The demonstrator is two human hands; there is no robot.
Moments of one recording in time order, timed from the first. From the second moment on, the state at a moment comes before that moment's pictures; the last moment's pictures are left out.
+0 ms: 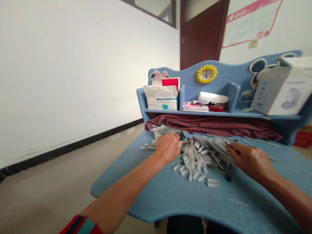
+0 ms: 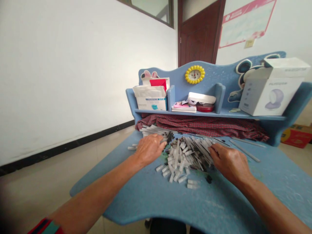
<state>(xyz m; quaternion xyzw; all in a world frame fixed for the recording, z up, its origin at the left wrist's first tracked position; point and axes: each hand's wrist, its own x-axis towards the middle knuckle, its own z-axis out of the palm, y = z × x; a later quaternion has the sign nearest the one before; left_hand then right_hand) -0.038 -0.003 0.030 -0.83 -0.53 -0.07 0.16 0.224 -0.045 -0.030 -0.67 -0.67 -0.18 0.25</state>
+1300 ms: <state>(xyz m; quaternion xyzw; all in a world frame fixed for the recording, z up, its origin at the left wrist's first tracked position) -0.091 0.012 0.016 -0.86 -0.45 0.03 0.26 0.218 -0.053 -0.025 -0.57 -0.73 -0.14 0.35</state>
